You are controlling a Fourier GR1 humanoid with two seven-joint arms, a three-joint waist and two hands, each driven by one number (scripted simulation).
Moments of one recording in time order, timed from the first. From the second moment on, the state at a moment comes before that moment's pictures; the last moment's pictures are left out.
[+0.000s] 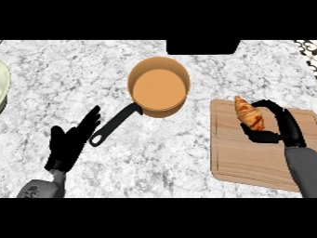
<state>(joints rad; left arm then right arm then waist) -0.08 0.22 -0.16 -1.37 0.11 -0.07 0.13 -0.42 -0.32 -0.14 -0.64 0.24 -0.05 -0.51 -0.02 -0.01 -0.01</state>
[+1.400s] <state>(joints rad) -0.08 0.19 -0.15 -1.37 0.07 -0.09 0.13 -0.23 -0.23 0.14 -2.02 0.60 -0.04 0.51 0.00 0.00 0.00</state>
